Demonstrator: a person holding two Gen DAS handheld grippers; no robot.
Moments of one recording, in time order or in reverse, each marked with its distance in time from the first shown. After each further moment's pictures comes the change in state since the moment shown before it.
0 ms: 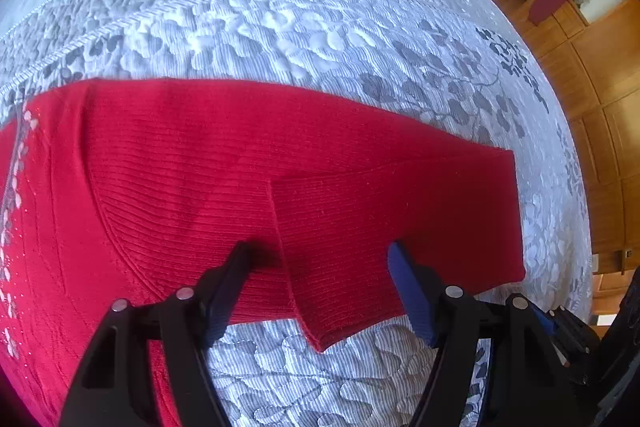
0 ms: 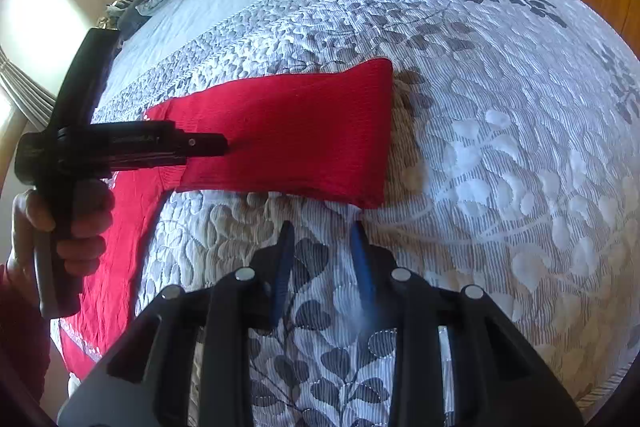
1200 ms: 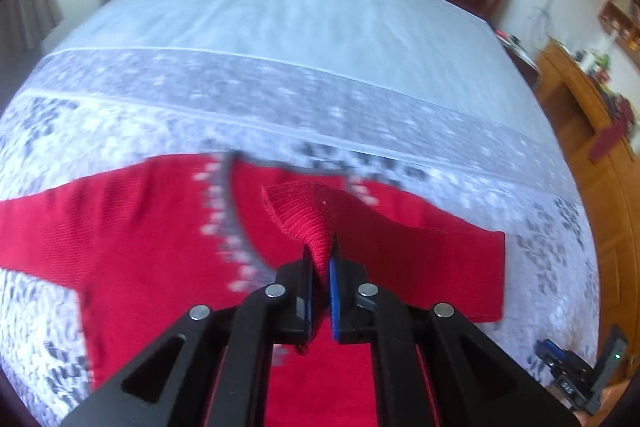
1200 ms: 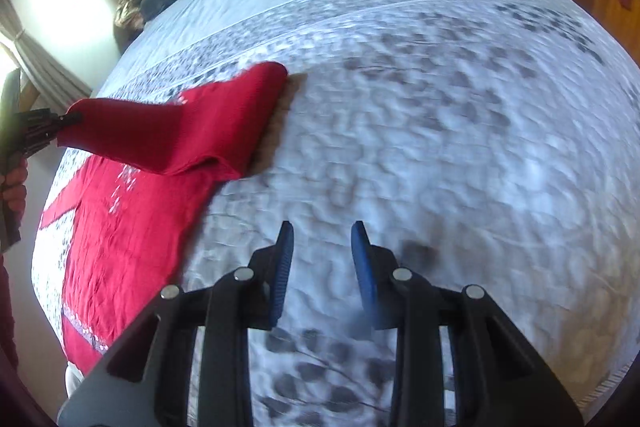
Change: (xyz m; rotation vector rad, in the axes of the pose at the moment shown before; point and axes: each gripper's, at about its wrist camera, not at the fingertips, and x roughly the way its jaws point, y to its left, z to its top) left arm -0.215 0.244 -0.058 -0.315 -0.363 0.217; right arm 0.008 0.075 0.005 -0.099 0.015 0.020
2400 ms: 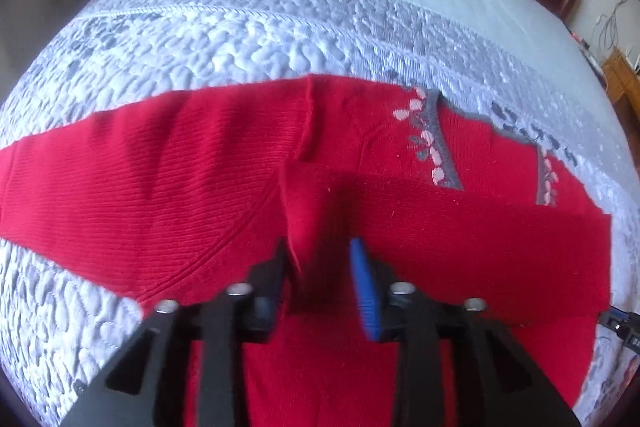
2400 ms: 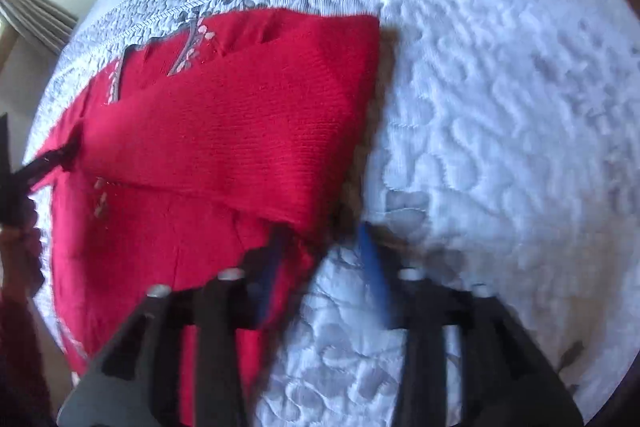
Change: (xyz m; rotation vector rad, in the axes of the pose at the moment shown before) left arm 0.075 0.150 -0.035 -0.080 0.052 0.157; right arm 0.112 0.119 0.060 -0.114 0.269 -0.073
